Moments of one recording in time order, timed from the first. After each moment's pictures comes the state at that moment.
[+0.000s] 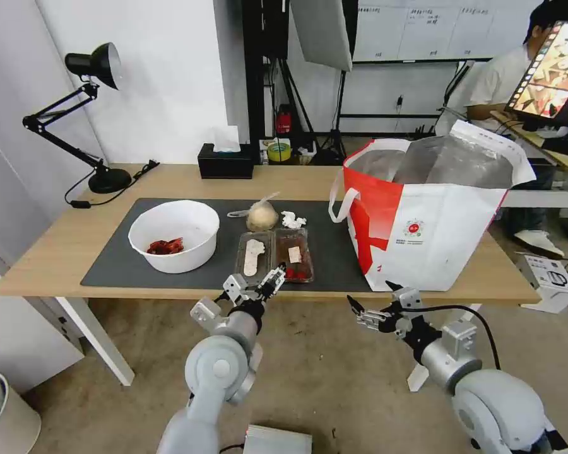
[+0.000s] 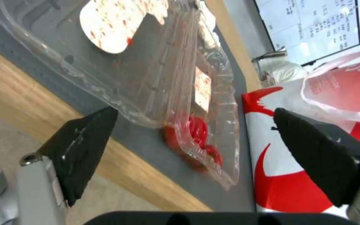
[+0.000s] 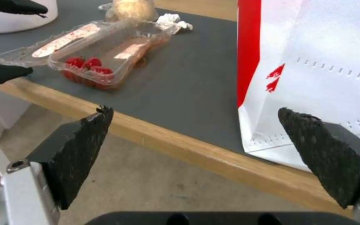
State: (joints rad) left arm 1.21 -1.53 -0.24 -2.04 -1.13 0.31 -0.57; right arm -1.49 1.05 0.51 2.22 0.39 -0.42 -0.09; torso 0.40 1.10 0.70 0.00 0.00
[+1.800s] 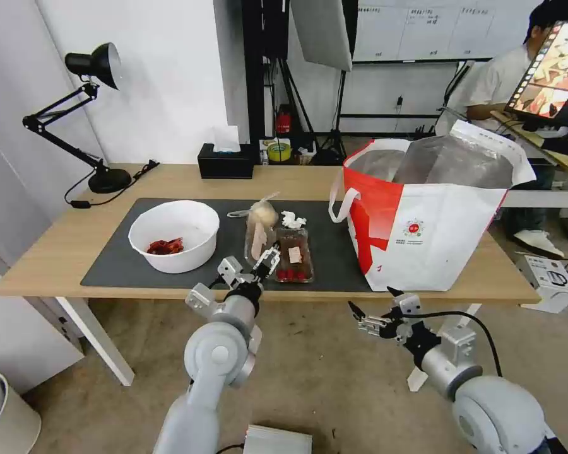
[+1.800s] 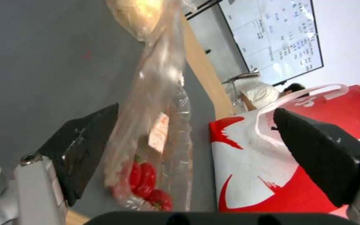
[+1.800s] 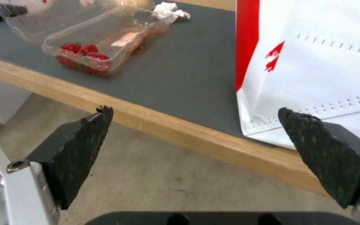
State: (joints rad) left arm 1.15 -1.53 -0.24 -2.04 -1.14 0.25 -0.53; right arm -1.52 1.07 0.52 2.22 0.37 -0.42 -0.09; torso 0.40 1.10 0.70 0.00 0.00
